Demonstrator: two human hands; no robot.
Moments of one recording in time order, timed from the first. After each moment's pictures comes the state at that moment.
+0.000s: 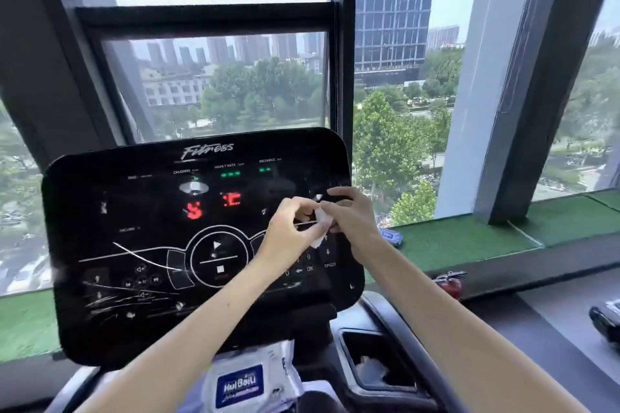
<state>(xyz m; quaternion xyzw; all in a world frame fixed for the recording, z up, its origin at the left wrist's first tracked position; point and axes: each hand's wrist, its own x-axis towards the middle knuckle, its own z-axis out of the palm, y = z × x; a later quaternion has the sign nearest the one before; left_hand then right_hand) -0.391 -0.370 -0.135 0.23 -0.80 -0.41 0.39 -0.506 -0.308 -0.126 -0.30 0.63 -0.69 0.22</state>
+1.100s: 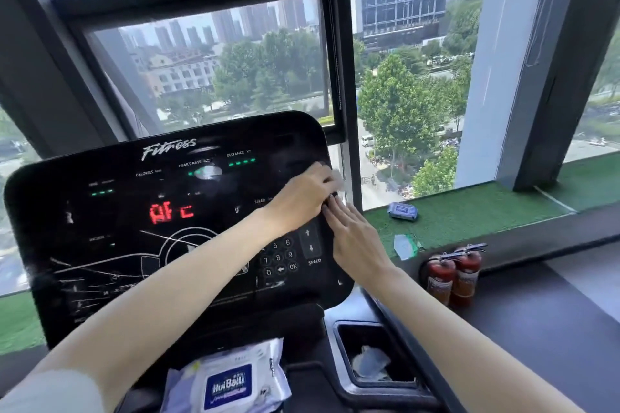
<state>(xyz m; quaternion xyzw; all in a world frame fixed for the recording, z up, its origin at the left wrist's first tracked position) -0.483 -0.414 -0.117 0.05 -0.96 0.11 0.24 -0.557 -0.300 -0.202 -0.60 0.72 -0.28 -0.19</state>
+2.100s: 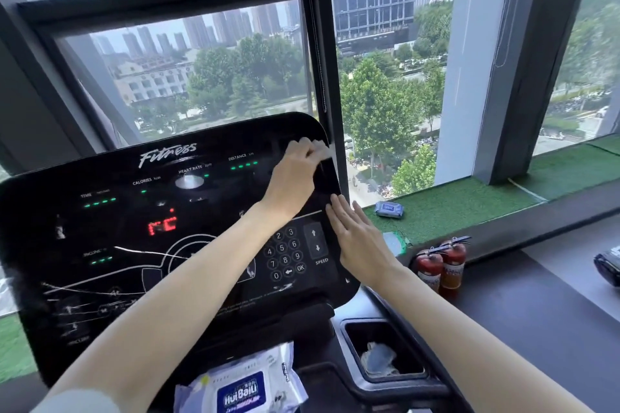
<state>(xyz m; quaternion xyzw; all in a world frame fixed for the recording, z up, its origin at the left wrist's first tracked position) -0.479 -0.429 -0.102 0.11 -0.94 0.03 0.32 -0.546 -0.299 -0.207 -0.58 0.76 -0.18 -0.23</state>
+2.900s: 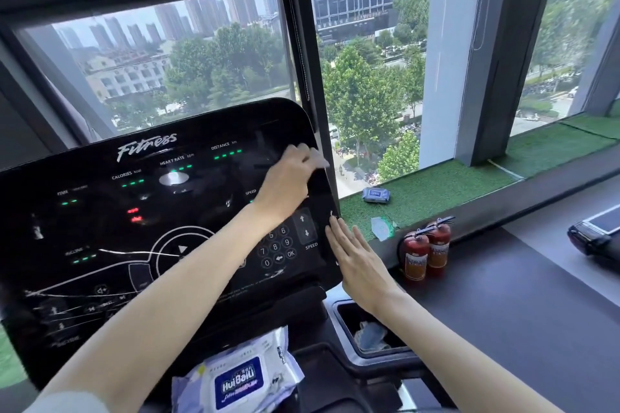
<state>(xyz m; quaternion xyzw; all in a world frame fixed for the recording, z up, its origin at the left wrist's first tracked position) -0.474 -0.421 -0.126 0.07 -0.96 0.05 0.28 -0.525 -0.268 -0.266 -0.56 0.79 -0.15 -0.19</state>
